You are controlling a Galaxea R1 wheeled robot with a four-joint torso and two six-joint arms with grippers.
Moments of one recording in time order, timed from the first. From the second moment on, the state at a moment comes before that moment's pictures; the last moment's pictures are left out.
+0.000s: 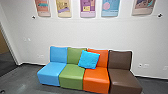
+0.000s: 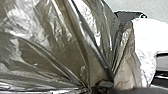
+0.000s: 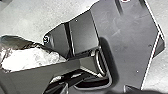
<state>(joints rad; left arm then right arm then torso) 1.43 2.90 -2.57 -0.09 0.10 0.20 -1.57 2.79 -2.29 -0.01 0.11 0.35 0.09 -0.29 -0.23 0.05</state>
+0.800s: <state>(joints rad) 1.43 2.98 -2.70 -0.09 0.10 0.20 -1.57 2.83 -2.36 -0.01 0.11 0.35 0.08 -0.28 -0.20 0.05</state>
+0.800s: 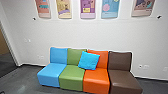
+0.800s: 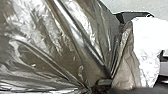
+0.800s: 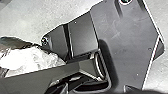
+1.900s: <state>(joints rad) 1.44 3.02 -2.75 -0.09 0.10 0.23 -1.58 2.87 -2.42 -0.03 0.10 0.35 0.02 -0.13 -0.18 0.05</state>
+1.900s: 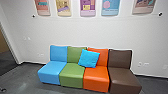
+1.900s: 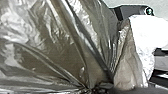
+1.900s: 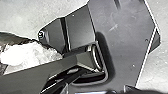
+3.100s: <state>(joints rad) 1.43 3.02 -2.76 -0.09 0.10 0.23 -1.57 2.87 -2.42 -0.03 0.11 0.35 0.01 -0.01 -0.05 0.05</state>
